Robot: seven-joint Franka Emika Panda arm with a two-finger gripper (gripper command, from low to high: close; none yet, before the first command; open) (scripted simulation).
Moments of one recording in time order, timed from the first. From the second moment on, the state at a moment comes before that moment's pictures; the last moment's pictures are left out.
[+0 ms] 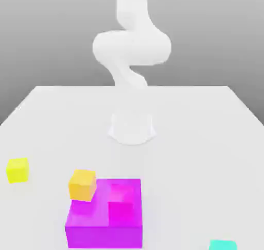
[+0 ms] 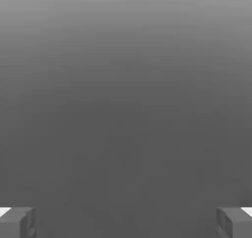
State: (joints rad) arm 0.04 -0.71 -0.01 -2.29 -0.01 2.32 0.72
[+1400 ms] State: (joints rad) arm 0.30 0.56 0.04 -2.14 -0.05 2.70 -0.32
